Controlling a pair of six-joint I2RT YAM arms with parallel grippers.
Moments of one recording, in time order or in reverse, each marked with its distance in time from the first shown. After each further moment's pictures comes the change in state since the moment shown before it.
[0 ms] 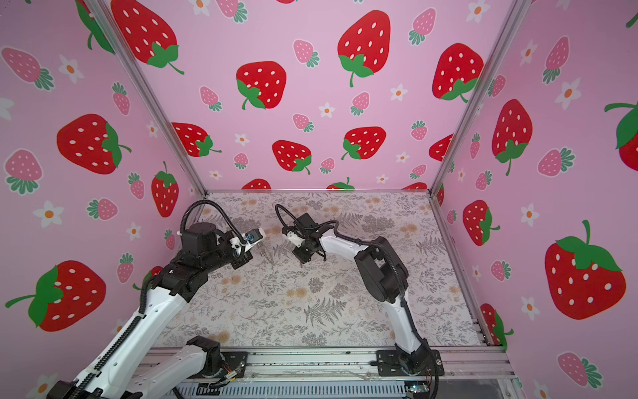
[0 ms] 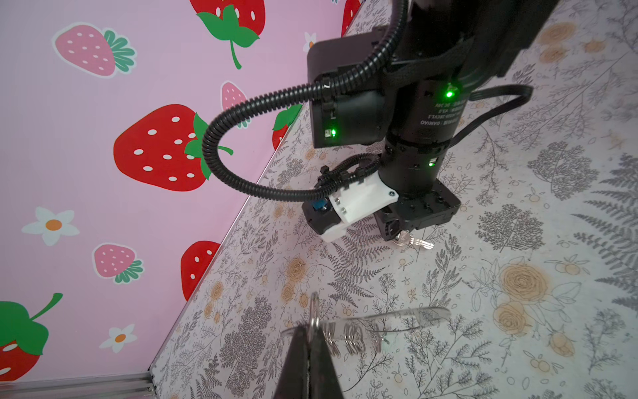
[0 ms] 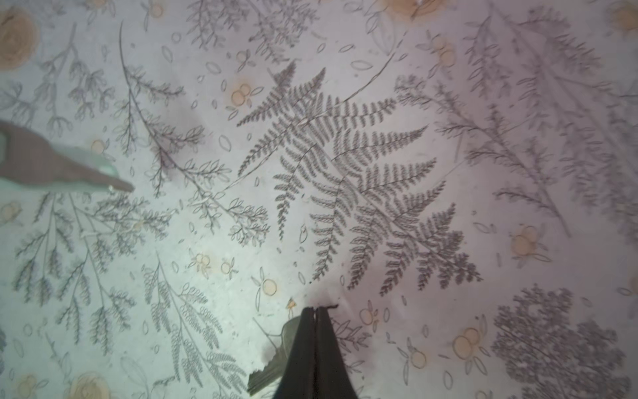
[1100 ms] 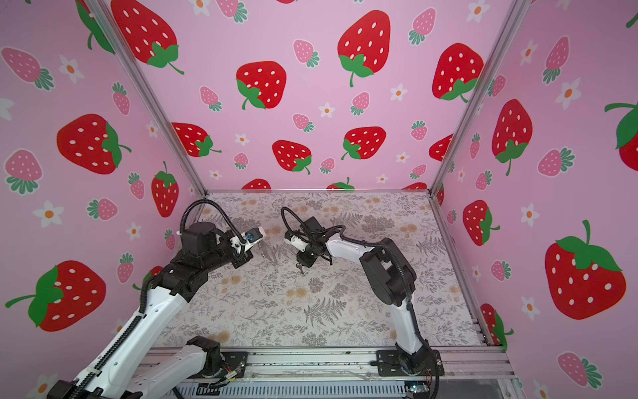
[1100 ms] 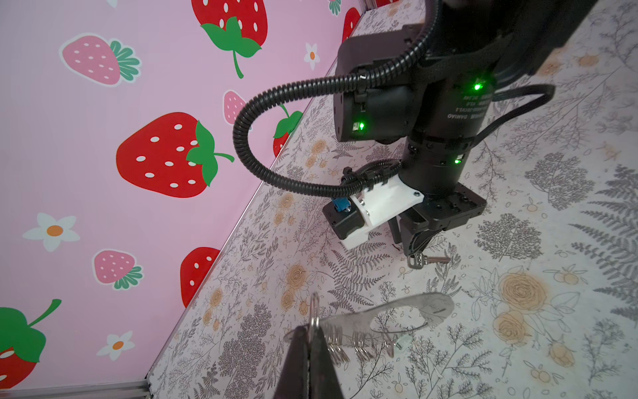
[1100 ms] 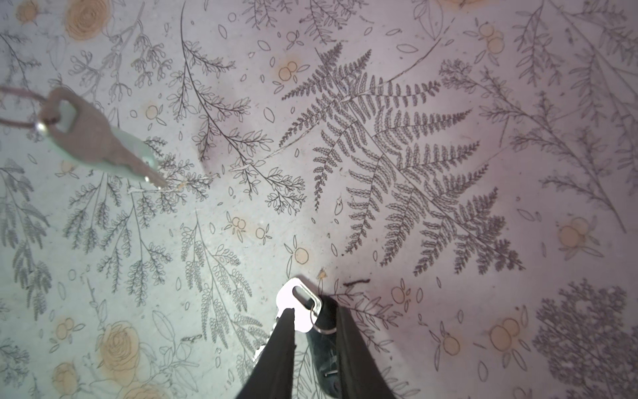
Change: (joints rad) left arm 0.000 0.002 0.000 0.018 0.016 -0.011; right arm -0.032 -0.074 -0.127 0.079 -0.099 0.008
